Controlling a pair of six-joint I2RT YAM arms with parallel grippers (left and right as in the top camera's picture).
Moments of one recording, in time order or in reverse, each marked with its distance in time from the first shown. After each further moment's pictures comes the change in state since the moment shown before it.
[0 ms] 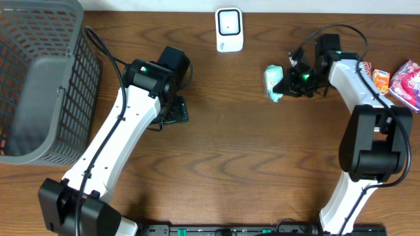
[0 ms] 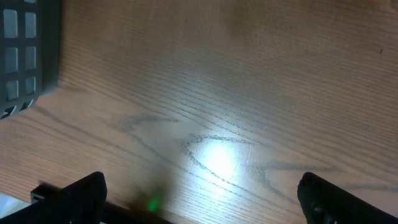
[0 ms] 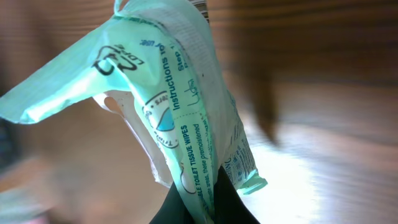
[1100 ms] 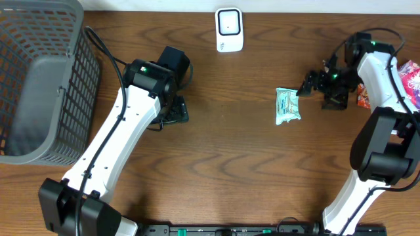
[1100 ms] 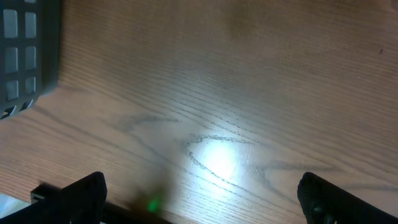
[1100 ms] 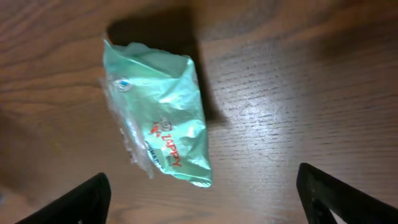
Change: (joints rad) left arm 0.000 0.000 0.000 0.000 0.000 0.000; right arm -0.130 0.002 0.154 -0.372 0.320 0.048
